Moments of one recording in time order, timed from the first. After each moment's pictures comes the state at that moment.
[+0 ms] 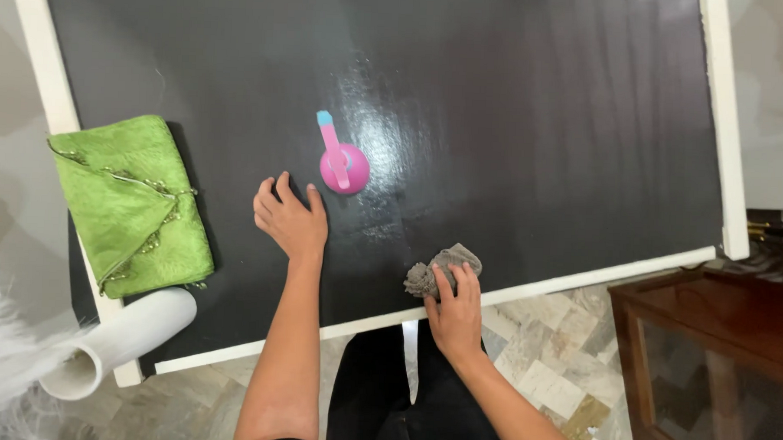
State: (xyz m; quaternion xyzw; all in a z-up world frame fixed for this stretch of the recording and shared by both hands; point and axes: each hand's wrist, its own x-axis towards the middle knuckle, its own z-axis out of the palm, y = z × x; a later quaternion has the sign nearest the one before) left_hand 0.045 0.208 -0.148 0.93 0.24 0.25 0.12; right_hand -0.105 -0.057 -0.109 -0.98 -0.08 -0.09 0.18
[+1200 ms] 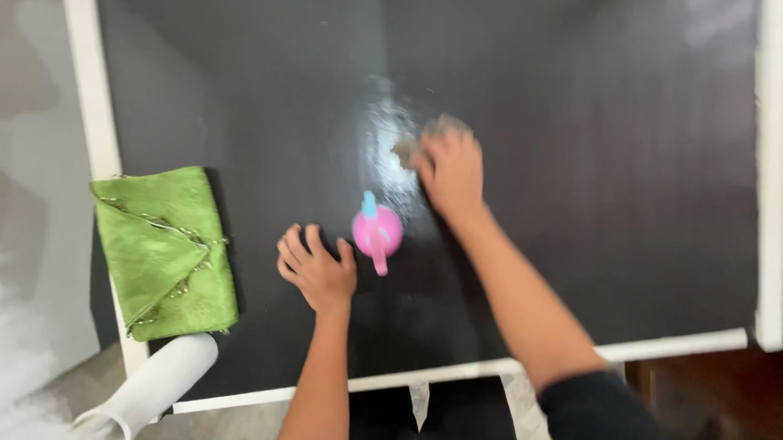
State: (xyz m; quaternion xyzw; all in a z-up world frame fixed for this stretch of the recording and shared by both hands) left_hand 0.062 0.212 -0.135 0.94 0.25 0.23 0.03; right_hand 0.244 0.024 -0.063 -0.96 -0.22 -0.11 0.13
